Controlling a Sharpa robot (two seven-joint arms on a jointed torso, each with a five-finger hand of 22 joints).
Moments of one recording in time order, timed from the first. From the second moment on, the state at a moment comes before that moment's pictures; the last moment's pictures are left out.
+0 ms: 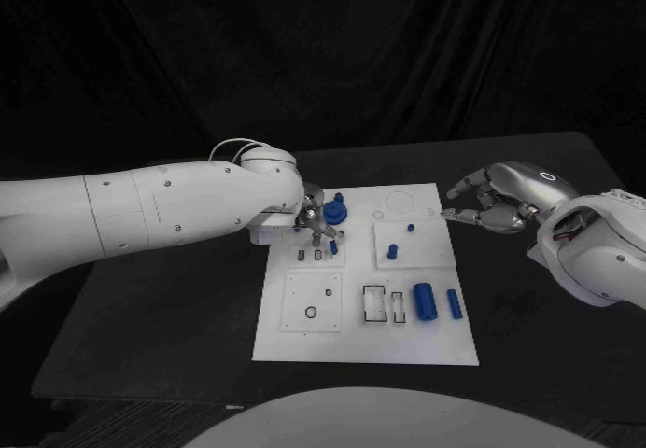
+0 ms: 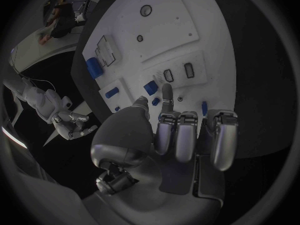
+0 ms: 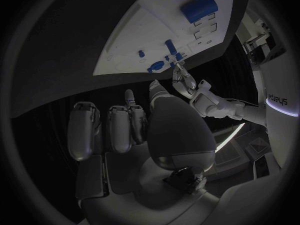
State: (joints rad) left arm 1.39 -0.58 -0.22 1.44 -1.03 0.21 -0.68; left_hand 1.08 0.09 -0.12 0.25 0.24 1.01 0.06 0.39 0.73 1.47 0.00 1.57 1.31 1.47 -0.03 1.57 1.31 0.01 1.47 0.08 1.54 1.31; right arm 1.36 -1.10 -0.25 1.80 -1.54 -0.45 -0.30; right_hand 1.26 -0.03 0.04 0.29 0.10 0.88 0.06 0.15 0.17 1.46 -0.04 1.32 1.28 1.47 -0.10 1.39 1.26 0.04 1.47 0.01 1.39 1.31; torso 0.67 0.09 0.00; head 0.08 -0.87
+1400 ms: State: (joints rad) left arm 1.37 -0.56 -0.22 1.42 -1.03 0.21 -0.64; left_hand 1.11 0.09 -0.08 0.21 0.27 1.01 0.05 0.39 0.77 1.46 0.00 1.57 1.31 1.47 -0.04 1.57 1.31 0.01 1.46 0.07 1.54 1.31; right arm 1.34 -1.09 -0.25 1.77 -1.54 -0.45 -0.30; right_hand 1.25 -0.03 0.03 0.29 0.10 0.89 0.06 0.15 0.17 1.46 -0.04 1.31 1.27 1.47 -0.10 1.39 1.25 0.04 1.47 0.01 1.39 1.31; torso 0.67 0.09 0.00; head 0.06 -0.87
